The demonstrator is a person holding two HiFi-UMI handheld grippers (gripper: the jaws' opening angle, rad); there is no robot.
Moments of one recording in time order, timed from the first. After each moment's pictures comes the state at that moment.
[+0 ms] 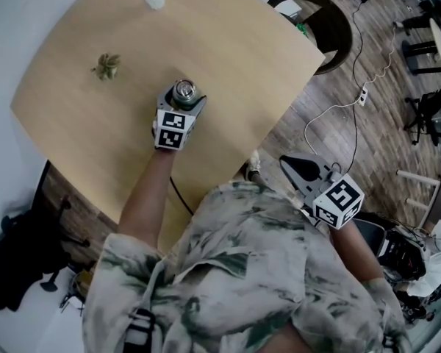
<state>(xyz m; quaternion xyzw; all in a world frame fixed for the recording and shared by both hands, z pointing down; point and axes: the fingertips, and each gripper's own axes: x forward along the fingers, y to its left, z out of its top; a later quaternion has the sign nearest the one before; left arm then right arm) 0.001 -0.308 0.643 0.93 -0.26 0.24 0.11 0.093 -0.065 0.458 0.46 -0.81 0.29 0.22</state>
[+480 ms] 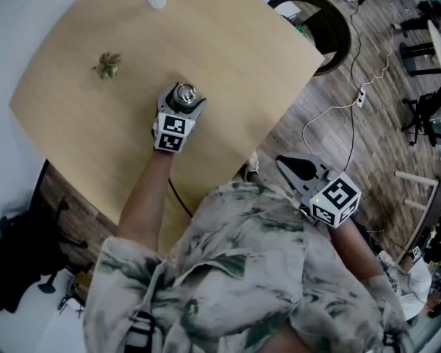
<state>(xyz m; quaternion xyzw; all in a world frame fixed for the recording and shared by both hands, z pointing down) -0.004 -0.302 0.649 0.94 -0.24 0.23 0.08 0.078 -0.066 0.460 0.45 -0.81 0.29 0.23</state>
